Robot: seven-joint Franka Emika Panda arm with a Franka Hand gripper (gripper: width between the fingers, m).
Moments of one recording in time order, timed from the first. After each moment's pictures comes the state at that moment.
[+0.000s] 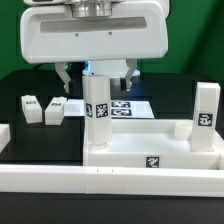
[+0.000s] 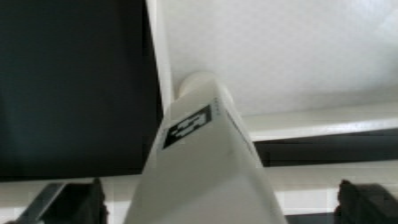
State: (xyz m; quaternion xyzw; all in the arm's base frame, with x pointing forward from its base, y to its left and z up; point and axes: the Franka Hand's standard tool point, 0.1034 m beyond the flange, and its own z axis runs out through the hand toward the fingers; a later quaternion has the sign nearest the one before) arm 0.582 -0.057 0.115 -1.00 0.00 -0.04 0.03
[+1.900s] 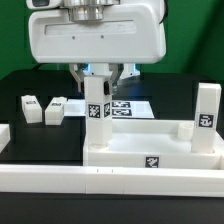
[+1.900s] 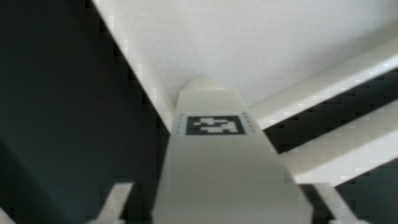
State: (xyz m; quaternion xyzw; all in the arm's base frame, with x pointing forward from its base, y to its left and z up) arm 0.580 -0.056 0.112 -0.94 0.33 -0.02 0.05
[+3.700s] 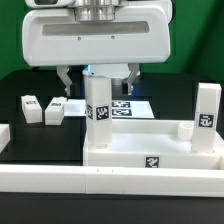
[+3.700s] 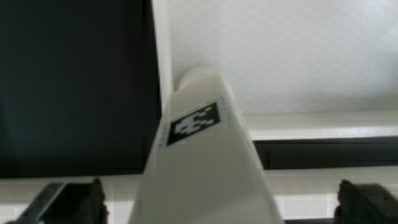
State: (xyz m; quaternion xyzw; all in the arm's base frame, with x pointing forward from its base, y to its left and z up) arm 0.587 -0.056 0.111 -1.00 0.01 -0.03 0.03
